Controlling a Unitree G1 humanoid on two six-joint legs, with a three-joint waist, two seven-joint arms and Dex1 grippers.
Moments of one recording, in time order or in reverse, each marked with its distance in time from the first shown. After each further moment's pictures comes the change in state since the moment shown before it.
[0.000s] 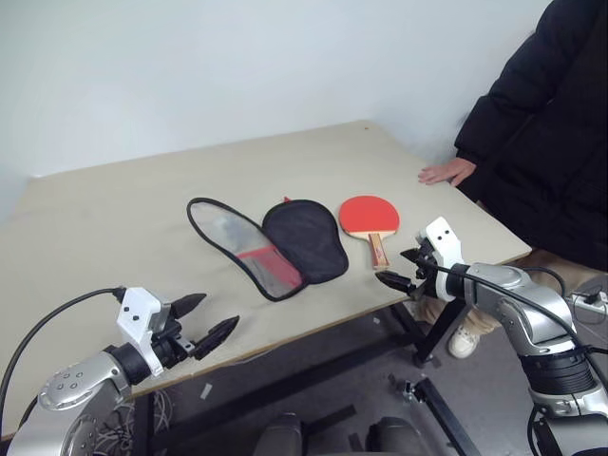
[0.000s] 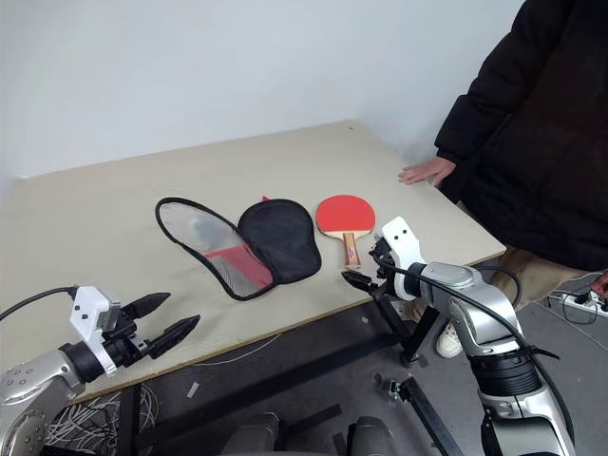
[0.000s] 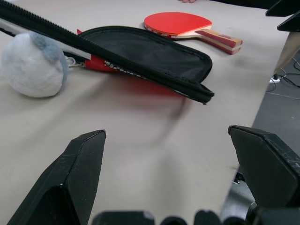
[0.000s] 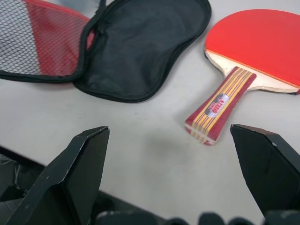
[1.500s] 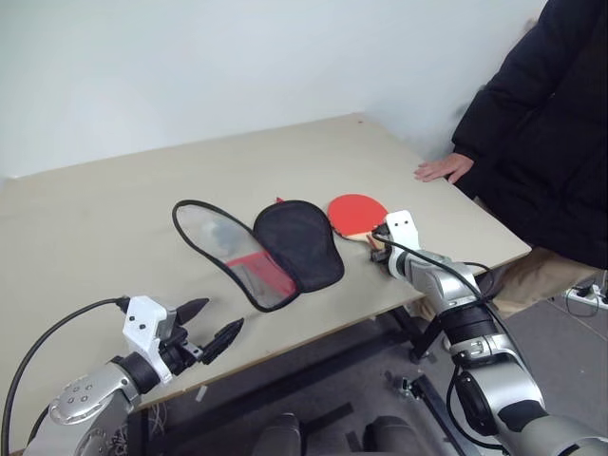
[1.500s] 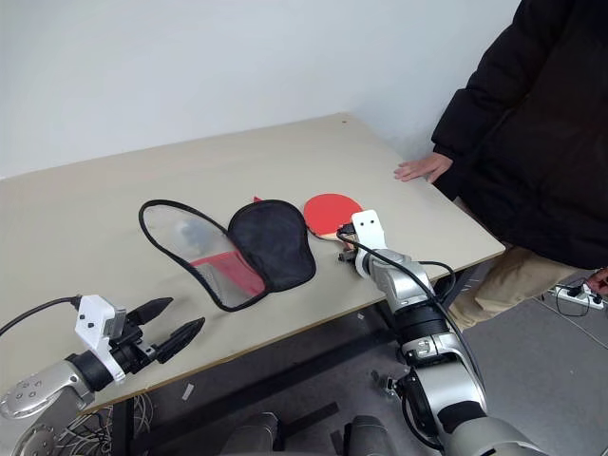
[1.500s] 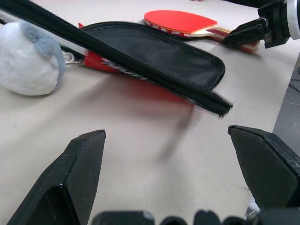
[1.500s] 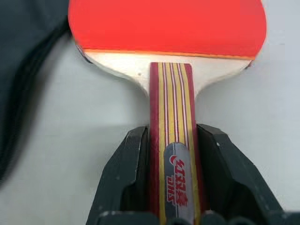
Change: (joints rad) left arm 0.066 -0.059 -0.026 -0.059 0.004 -0.019 0.086; right arm -0.297 0.372 -0.017 0.626 -0.233 -0.118 -0.415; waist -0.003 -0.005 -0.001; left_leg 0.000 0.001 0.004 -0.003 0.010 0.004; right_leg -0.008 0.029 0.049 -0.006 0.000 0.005
